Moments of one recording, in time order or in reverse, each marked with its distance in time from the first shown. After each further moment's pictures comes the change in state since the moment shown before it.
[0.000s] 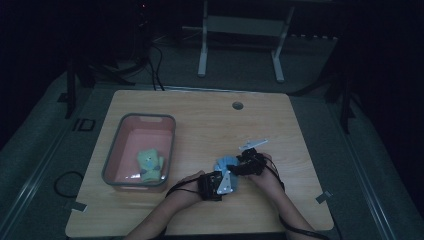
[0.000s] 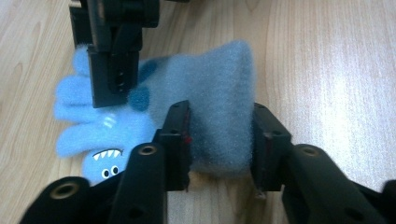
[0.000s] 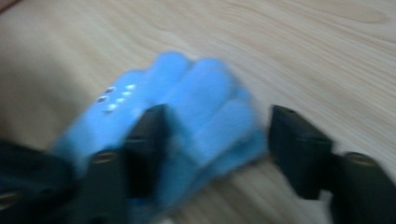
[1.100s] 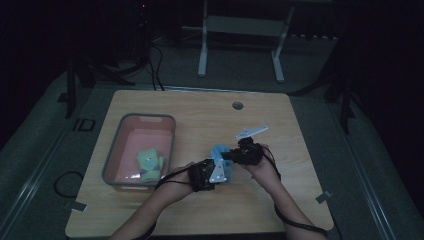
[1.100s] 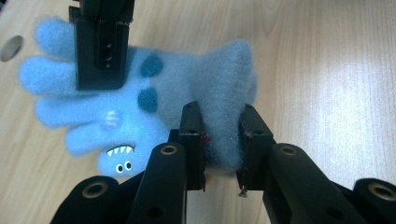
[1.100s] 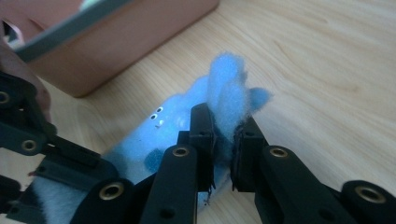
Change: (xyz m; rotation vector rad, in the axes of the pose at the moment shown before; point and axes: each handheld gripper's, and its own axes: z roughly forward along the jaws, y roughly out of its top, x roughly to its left) left arm 0.022 0.015 -0.063 0.031 0.028 -0.035; right arm 0.025 0.052 -0.037 -0.092 0.133 -0.027
